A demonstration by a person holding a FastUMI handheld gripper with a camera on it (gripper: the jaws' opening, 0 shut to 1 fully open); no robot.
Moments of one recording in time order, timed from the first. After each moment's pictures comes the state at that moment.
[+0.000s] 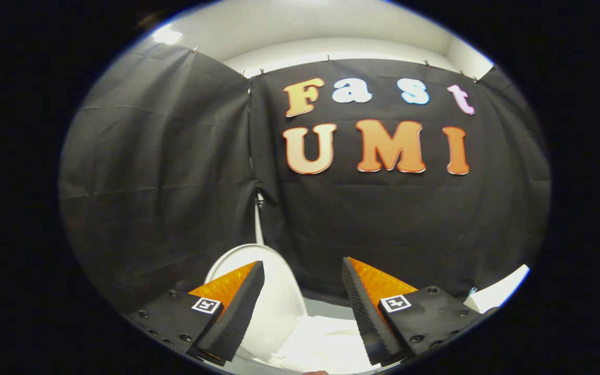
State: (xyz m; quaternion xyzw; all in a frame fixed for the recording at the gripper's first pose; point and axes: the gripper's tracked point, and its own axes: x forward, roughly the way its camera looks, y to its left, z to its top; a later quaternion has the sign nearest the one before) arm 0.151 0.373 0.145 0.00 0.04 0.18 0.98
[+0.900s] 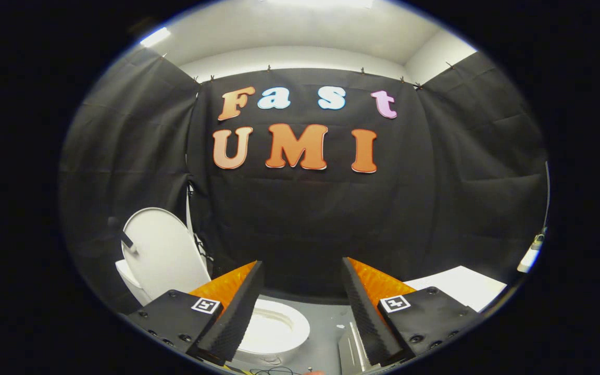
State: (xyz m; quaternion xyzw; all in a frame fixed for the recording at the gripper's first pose) arm 0.060 0.055 0.077 -0.03 0.03 0.04 1.00
